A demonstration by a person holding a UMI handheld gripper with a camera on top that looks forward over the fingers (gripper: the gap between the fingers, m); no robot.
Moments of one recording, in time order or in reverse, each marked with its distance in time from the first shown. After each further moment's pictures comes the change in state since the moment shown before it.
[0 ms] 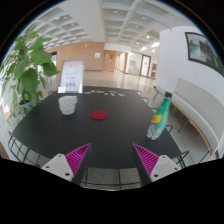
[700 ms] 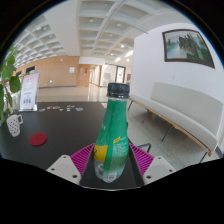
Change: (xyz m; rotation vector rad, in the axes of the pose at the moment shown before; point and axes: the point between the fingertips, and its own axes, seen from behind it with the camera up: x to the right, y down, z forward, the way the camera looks) arm 0.272 -0.041 0.165 0.165 0.238 0.099
